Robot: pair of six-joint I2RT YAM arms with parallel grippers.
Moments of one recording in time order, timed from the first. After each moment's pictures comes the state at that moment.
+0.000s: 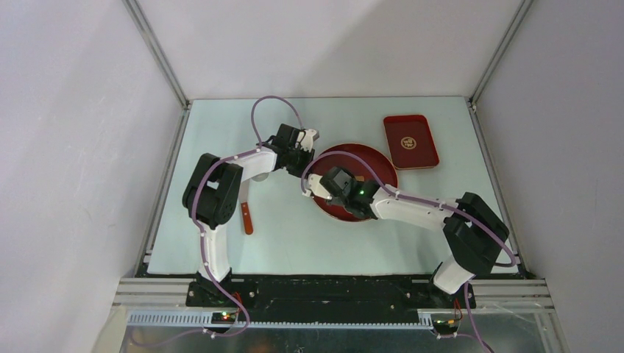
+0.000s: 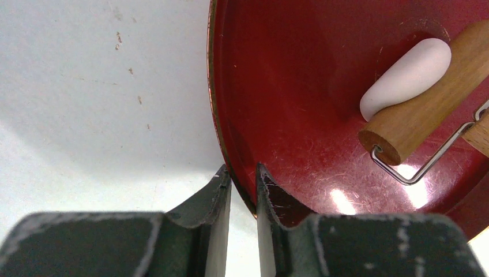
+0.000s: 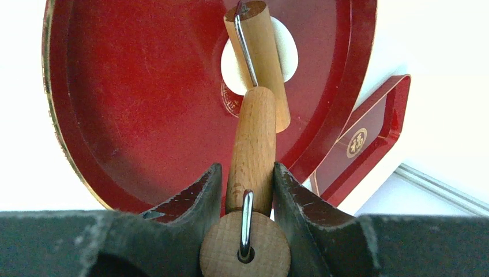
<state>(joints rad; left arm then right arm) -0.44 2.00 1.29 -0.24 0.32 -0.05 0.93 1.62 1.05 -0.41 0.43 -0.59</state>
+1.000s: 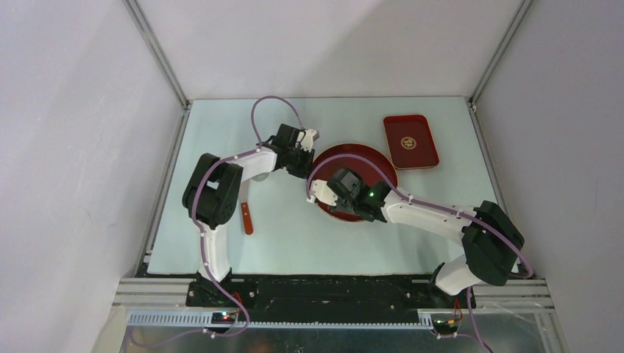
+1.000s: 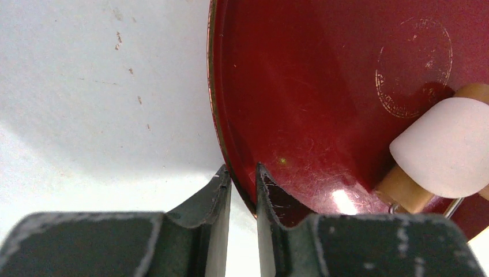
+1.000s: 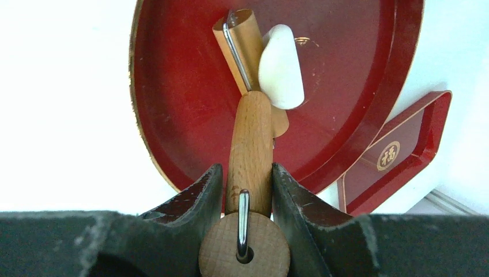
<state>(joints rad) -0.44 2.00 1.29 -0.24 0.32 -0.05 0.93 1.52 1.02 -0.50 0.29 -0.58</state>
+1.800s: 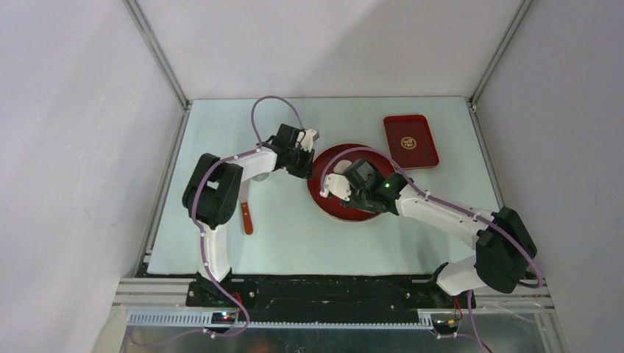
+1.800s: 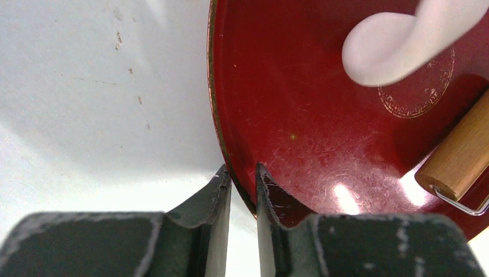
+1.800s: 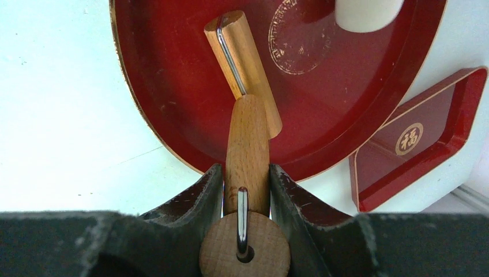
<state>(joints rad) -0.44 2.00 1.29 -0.24 0.32 -0.05 0.82 1.43 1.02 -0.63 0.17 -0.61</state>
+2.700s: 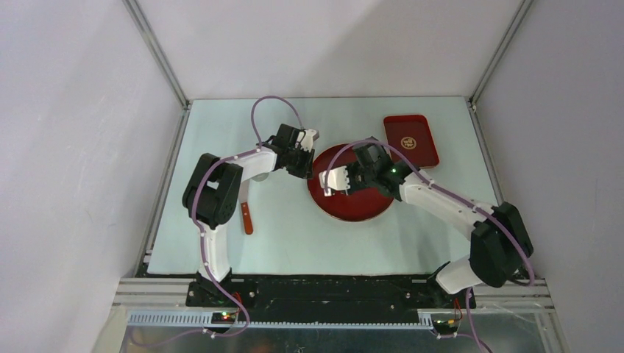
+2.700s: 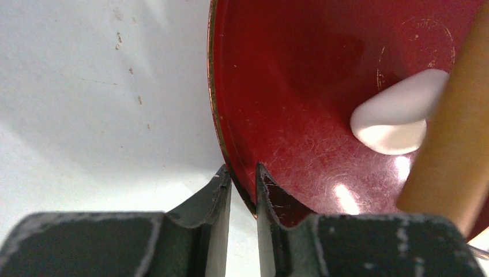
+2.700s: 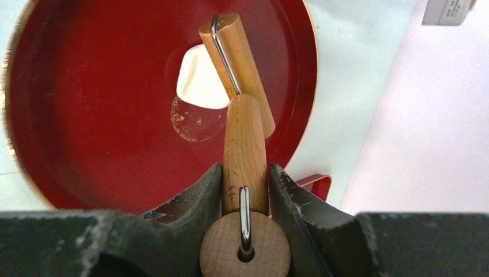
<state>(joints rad) -0.44 2.00 1.29 -0.24 0.32 -0.05 0.68 1.44 1.09 -0.45 -0.08 -1.21</state>
